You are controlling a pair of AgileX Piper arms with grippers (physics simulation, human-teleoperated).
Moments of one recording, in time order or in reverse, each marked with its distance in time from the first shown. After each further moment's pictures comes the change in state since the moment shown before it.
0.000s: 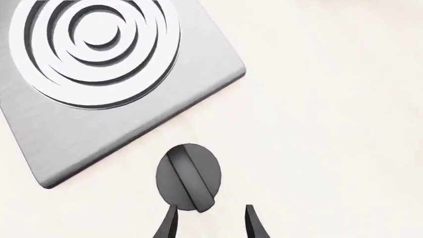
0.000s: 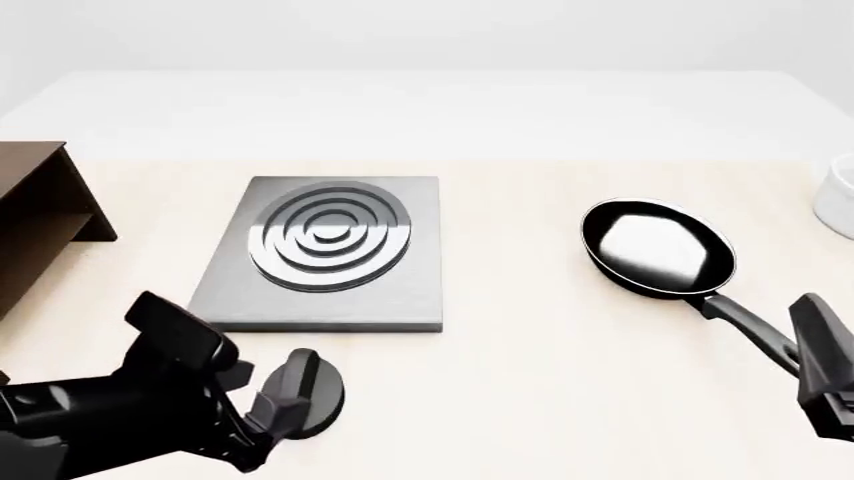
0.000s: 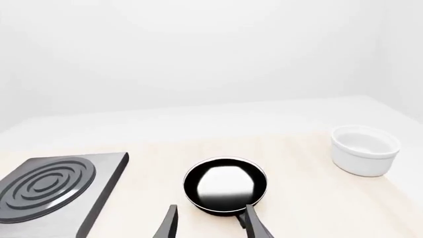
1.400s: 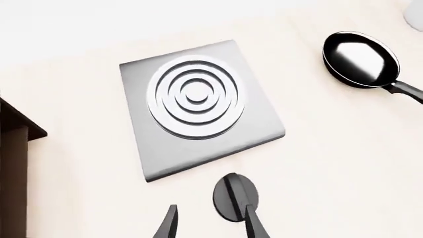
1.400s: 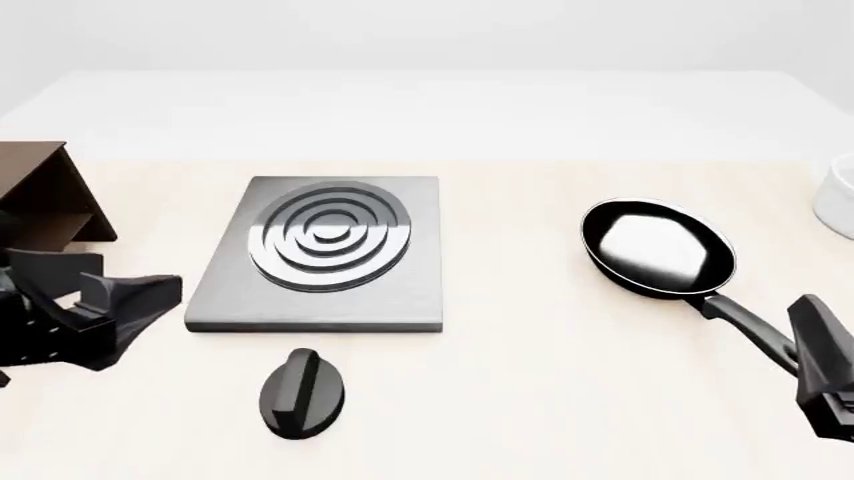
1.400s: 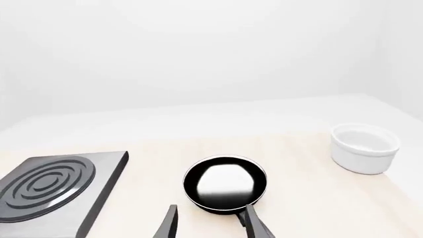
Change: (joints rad) left arm 0.296 -0.405 -0.264 0.423 0.079; right arm -0.002 0.003 0.001 0.004 0.004
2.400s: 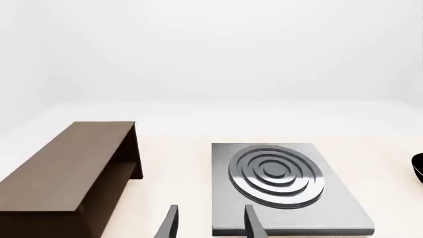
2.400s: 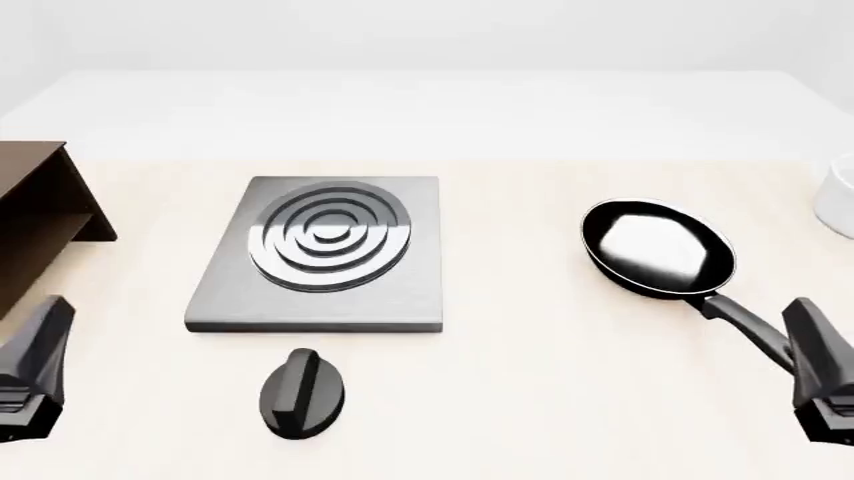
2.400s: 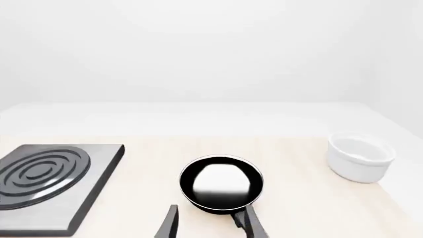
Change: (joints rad) left arm 0.380 -0.549 0.559 -0.629 0.064; right arm 0.013 0.006 0.002 -0.004 -0.072
